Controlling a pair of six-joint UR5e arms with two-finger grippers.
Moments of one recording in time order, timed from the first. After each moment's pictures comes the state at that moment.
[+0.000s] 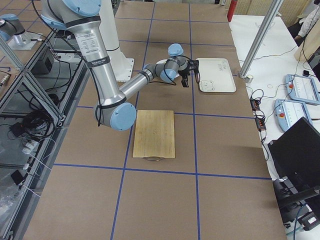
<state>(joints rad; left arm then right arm) -1.43 -1.46 -1.85 -2.20 -2.50 -0.31 0.80 -1.21 1.74 -1.17 1.89 1.19</state>
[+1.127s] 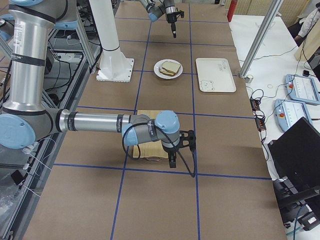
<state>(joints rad) -0.65 -1.78 -1.71 -2.71 -1.94 -1.52 1.54 -1.78 1.74 -1.33 2.37 0.11</state>
